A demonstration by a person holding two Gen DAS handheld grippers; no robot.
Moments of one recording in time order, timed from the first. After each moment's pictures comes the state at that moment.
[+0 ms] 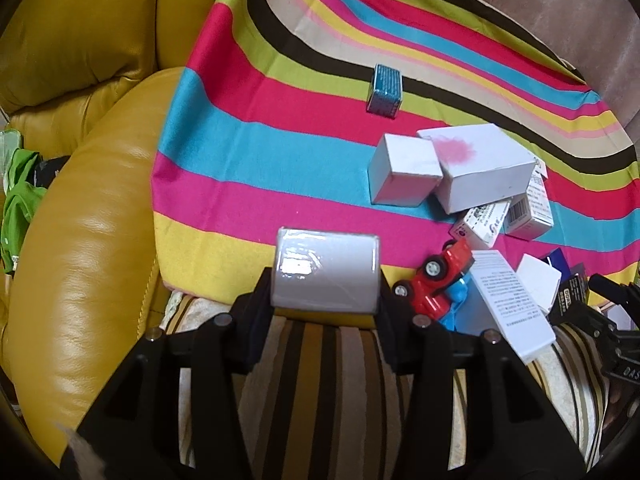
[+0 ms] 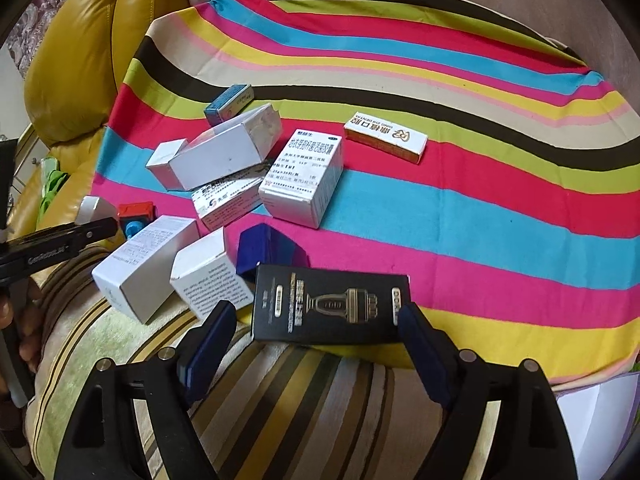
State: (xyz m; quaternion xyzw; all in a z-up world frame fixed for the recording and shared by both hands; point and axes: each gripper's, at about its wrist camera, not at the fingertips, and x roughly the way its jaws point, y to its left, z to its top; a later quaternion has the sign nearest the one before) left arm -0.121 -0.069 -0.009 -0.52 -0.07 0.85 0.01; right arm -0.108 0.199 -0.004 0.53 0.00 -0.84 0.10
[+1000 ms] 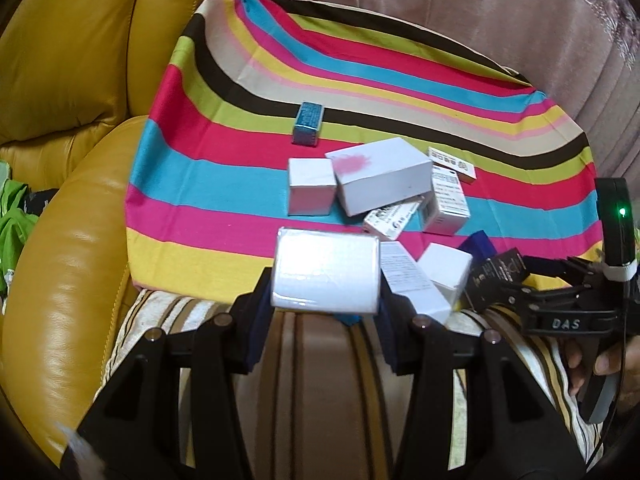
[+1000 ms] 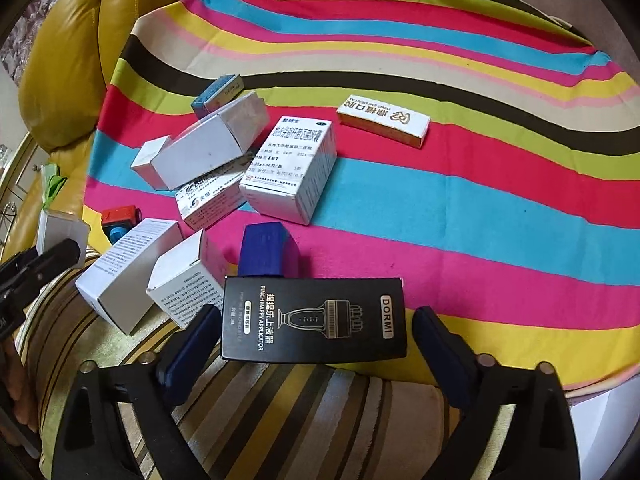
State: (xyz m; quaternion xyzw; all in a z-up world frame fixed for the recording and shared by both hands) left arm -0.079 -0.020 0.026 -0.45 -0.05 0.89 0.07; right arm -0.122 0.204 -0.018 0.54 -0.02 -0.83 0.11
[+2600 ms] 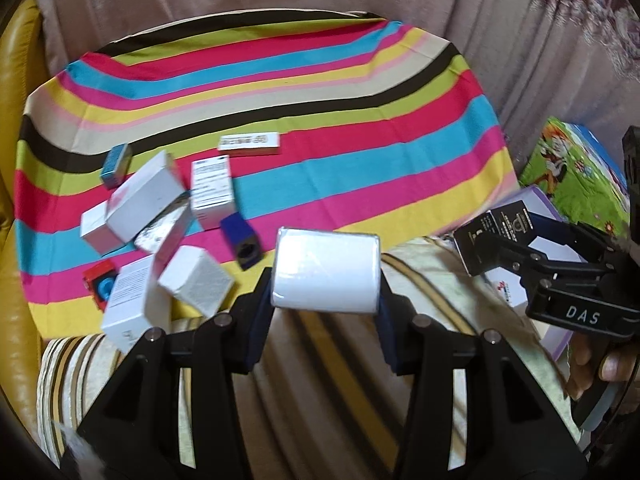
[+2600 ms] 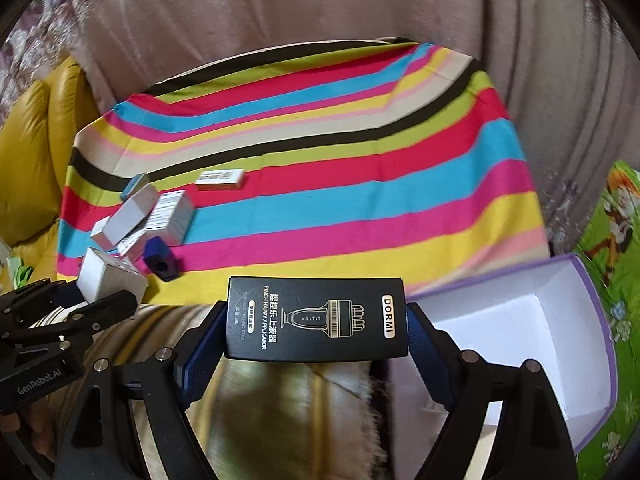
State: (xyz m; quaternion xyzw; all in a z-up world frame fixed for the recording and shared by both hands) left arm -0.042 0.156 0.049 -0.45 0.05 0.86 0.25; right arm 0.010 0.341 0.039 0.44 -0.09 -0.89 -0.07
